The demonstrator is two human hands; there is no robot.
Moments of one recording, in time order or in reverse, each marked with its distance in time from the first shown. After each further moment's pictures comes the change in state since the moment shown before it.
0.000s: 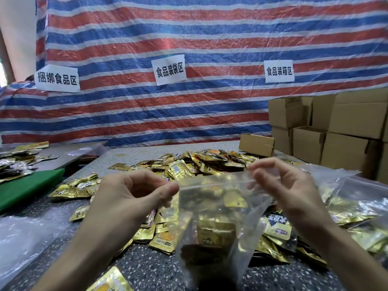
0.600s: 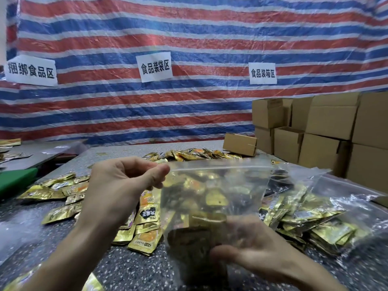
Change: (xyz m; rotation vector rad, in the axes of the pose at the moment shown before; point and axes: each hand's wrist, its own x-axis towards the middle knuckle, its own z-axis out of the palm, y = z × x) left_hand 0.027 -0.010 0.026 -0.128 0.086 0.075; right_hand -0.036 0.025 0.002 -0.268 -0.473 0.171
